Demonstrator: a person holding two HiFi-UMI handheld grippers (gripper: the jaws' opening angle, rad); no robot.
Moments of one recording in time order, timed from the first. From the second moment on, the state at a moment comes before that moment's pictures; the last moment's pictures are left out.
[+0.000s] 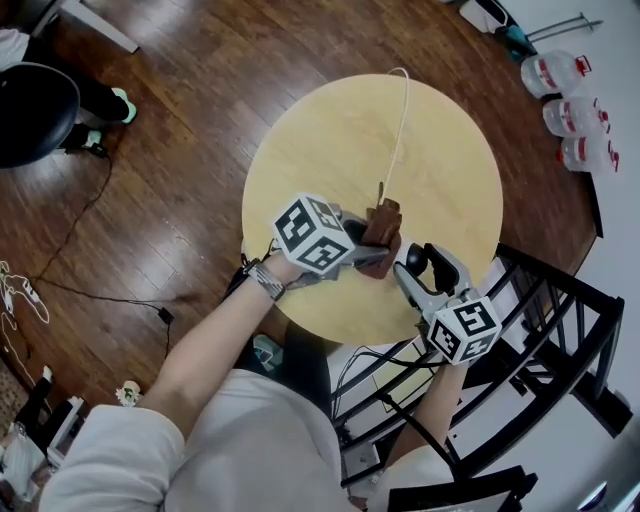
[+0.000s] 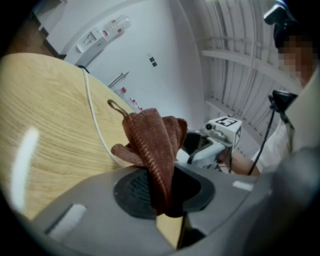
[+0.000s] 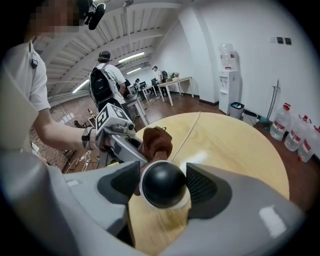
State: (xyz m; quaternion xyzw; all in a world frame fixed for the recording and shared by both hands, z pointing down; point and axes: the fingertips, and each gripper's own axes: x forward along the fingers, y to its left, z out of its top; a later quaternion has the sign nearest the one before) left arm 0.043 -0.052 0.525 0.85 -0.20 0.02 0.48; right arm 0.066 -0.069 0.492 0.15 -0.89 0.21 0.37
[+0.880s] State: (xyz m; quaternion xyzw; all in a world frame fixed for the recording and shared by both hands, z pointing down) left arm 0.031 -0.029 0.507 0.78 -0.33 -0.01 0.53; right arm 0.066 -0.060 0.469 0.08 -0.93 0.15 0.32
